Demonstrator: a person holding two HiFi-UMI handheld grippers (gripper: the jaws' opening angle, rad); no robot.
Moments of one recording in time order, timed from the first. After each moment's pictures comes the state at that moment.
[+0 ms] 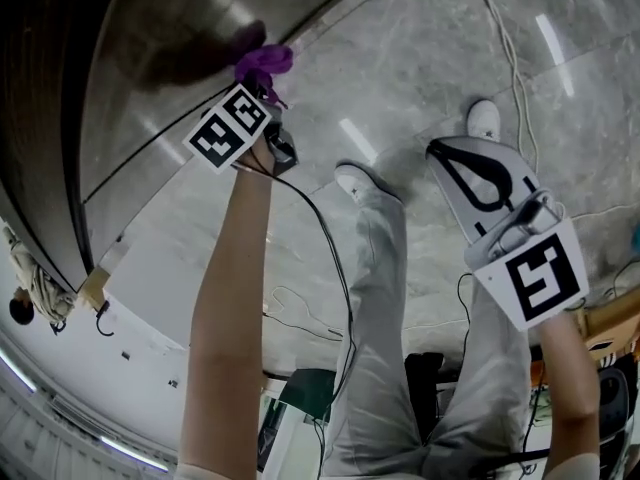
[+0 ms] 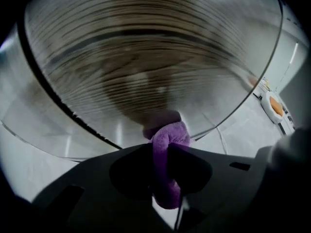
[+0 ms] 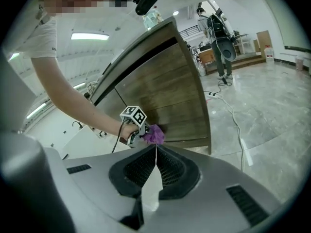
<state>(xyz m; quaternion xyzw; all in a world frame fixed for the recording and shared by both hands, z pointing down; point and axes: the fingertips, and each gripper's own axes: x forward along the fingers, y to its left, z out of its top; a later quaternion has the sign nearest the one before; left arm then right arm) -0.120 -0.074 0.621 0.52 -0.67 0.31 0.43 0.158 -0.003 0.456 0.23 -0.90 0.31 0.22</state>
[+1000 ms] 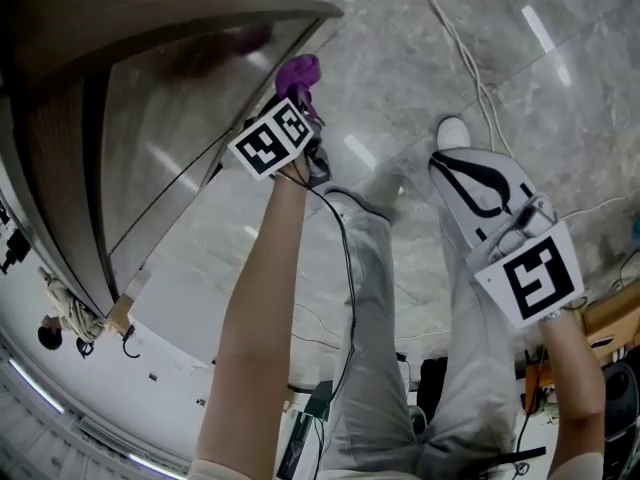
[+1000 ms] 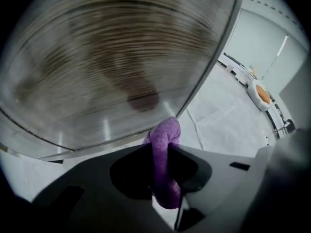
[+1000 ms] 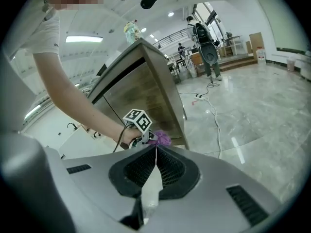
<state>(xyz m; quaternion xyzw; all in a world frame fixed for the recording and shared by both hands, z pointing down) 0.045 -0.121 0.652 0.56 -0.60 0.35 0.46 0.269 -0.054 0.454 0.26 -0.89 0.32 0.22</state>
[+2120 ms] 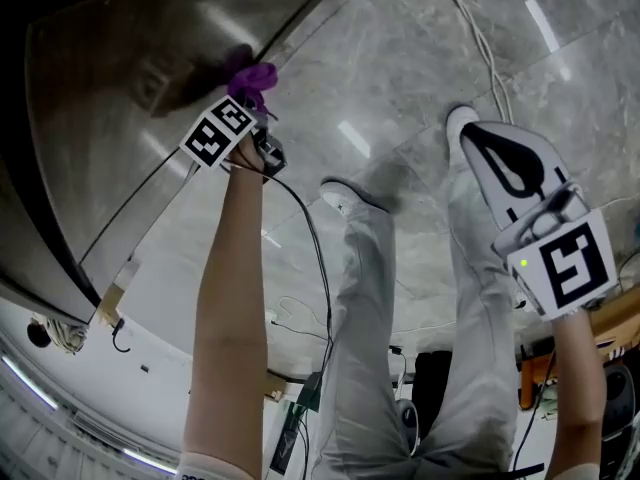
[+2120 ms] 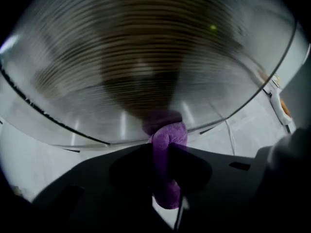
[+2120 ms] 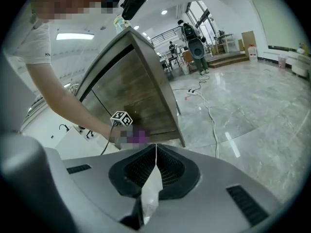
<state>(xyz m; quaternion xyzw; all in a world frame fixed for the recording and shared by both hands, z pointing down) -0.090 -0.092 0.701 0.47 -0.66 0.34 0.48 0.271 -0.055 0.506 0.30 -0.86 0.34 0.24</state>
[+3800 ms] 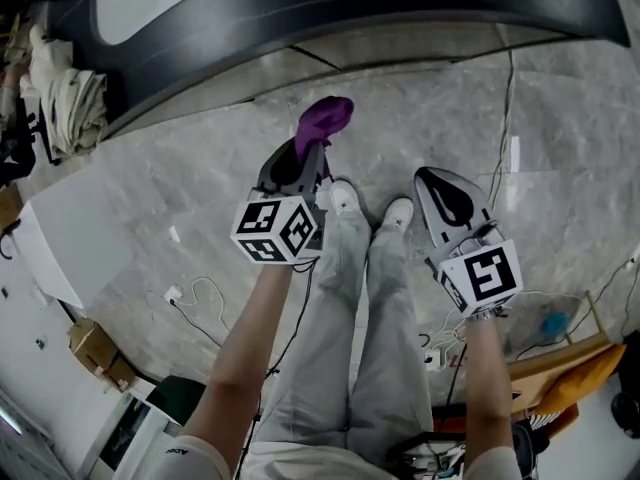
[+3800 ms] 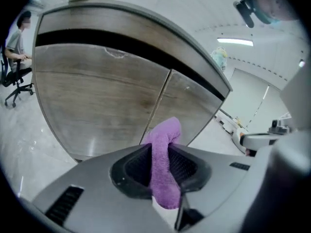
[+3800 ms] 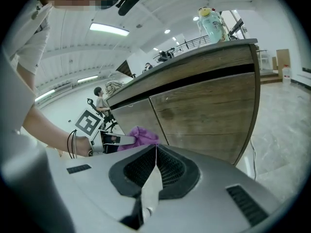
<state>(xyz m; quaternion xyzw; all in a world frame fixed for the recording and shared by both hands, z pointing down) -0.161 0.072 0.414 0.62 -0.68 0.09 0.38 0.004 0.047 0.352 0.19 -0.93 0.23 0.23</state>
